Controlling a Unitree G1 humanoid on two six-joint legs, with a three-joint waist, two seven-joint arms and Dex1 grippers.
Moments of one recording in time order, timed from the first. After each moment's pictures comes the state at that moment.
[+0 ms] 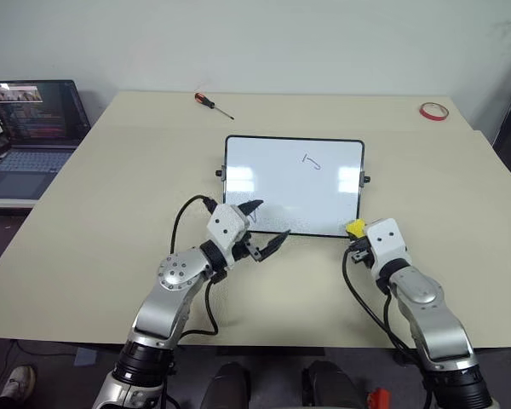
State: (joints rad) left arm -0.24 0.32 -0.14 -0.20 -0.16 0.13 -0.57; right arm -0.09 -0.31 0.06 -0.29 -0.09 0.45 0.24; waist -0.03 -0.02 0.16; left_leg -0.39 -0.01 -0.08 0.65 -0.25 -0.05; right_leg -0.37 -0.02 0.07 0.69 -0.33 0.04
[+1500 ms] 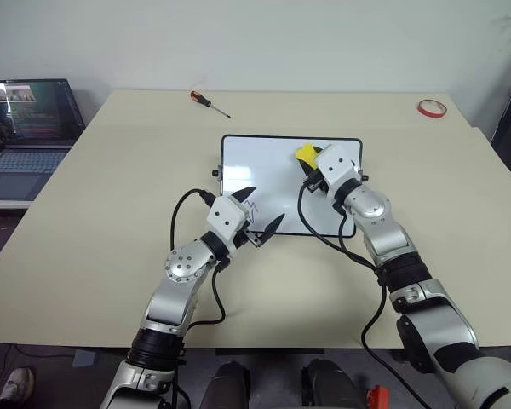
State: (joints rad) left arm -0.30 0.28 -0.12 -0.04 -0.09 0.02 -0.54; right arm -0.79 -0.23 0.15 0.53 -0.14 -0.11 0.32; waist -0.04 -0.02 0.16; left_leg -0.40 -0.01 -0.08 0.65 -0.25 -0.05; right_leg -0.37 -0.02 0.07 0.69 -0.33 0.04
